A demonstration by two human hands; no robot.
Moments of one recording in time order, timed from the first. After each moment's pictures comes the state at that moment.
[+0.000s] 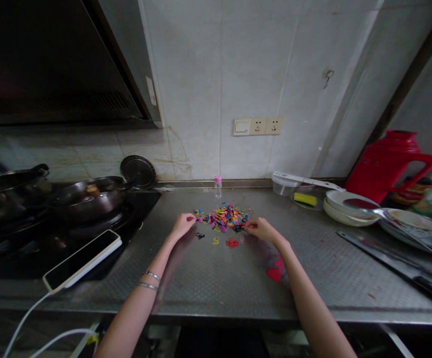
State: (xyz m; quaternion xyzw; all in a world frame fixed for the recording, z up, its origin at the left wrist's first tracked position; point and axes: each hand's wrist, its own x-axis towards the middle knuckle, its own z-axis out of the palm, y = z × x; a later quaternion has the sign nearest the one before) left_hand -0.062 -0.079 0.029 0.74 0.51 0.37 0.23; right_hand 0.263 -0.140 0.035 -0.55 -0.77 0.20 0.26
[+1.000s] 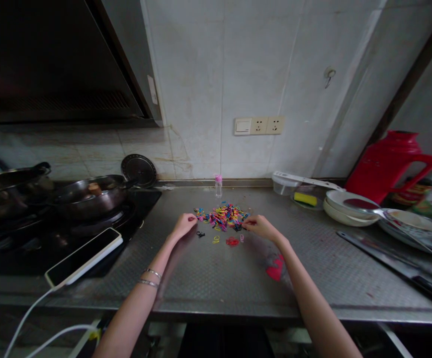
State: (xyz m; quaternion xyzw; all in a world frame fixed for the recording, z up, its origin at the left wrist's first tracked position) left_hand -0.061 -0.080 0.024 0.75 0.51 0.35 0.24; right_hand 0.257 -0.136 0.042 -0.52 -0.77 0.24 0.29
